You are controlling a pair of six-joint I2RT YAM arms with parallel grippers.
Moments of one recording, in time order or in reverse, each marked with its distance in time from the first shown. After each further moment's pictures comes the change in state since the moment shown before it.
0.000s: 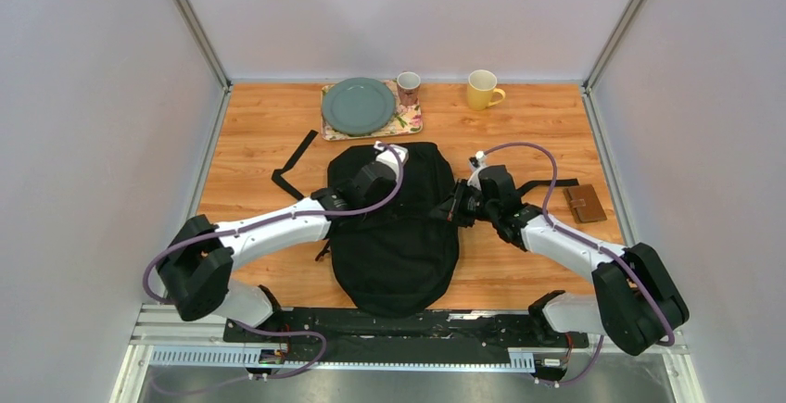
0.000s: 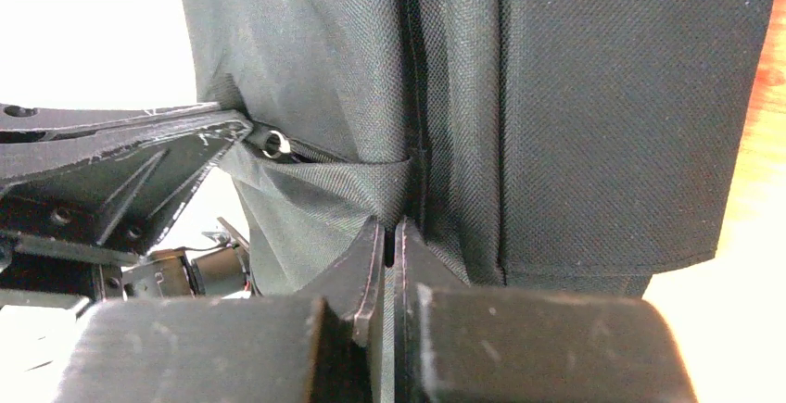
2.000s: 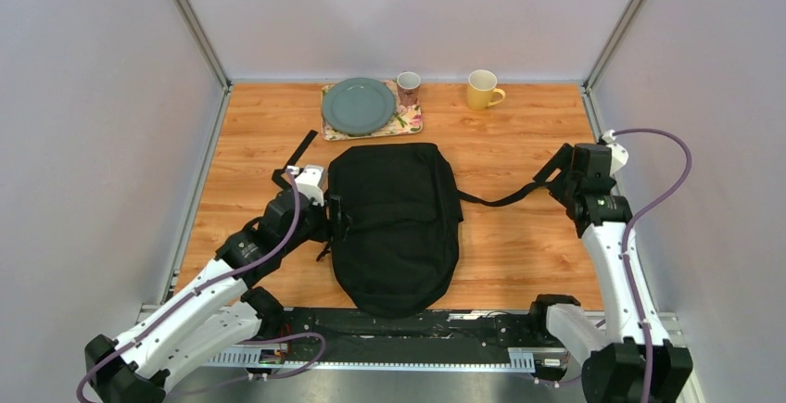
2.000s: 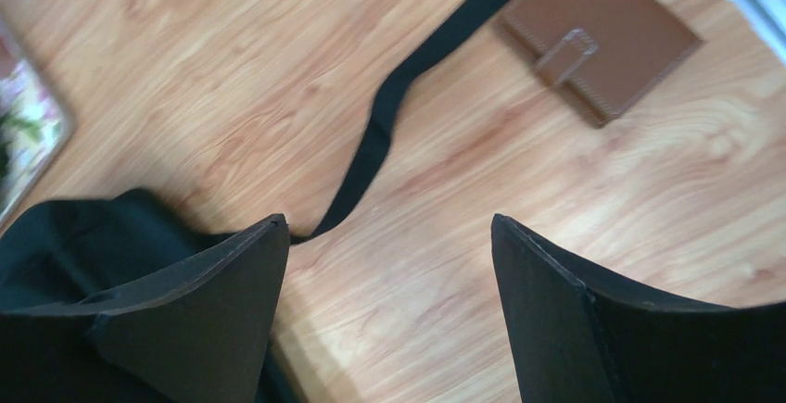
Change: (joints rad) left arm 0.225 -0.755 -0.365 -0.279 0.078 -0.035; right arm -0.519 -0.354 0.282 -0.707 0.584 -0.271
